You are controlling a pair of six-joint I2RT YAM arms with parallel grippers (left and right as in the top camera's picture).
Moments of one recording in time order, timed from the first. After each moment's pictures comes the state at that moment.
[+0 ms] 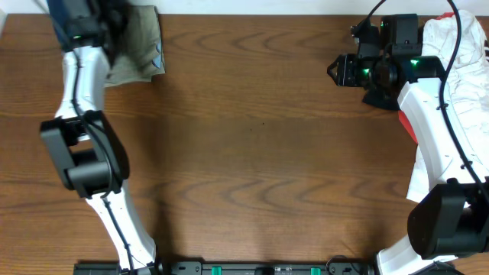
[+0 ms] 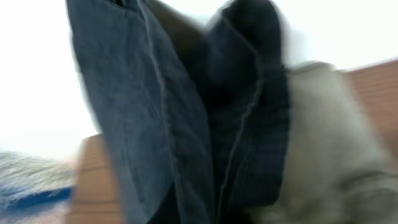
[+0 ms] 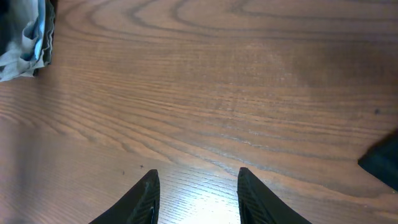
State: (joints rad) left arm 0.18 2.22 1.91 -0.26 -0.09 0.50; right arm 0.07 1.77 1.54 -0.74 -0.37 0.14
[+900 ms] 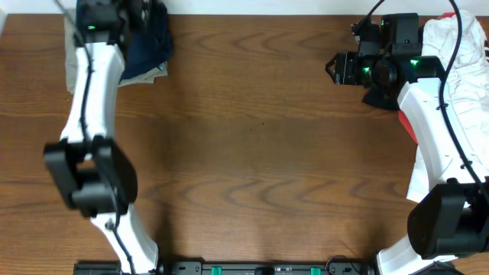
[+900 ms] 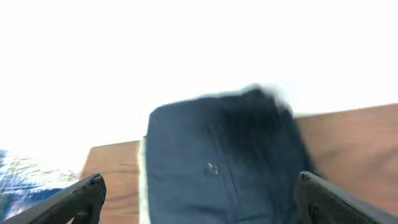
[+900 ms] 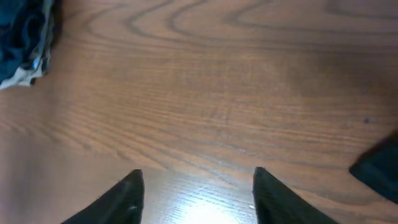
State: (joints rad) left arm 0.09 1.98 1.91 -0.39 -0.16 0.32; right arm 0.07 1.77 1.54 -0.70 -0.33 0.14
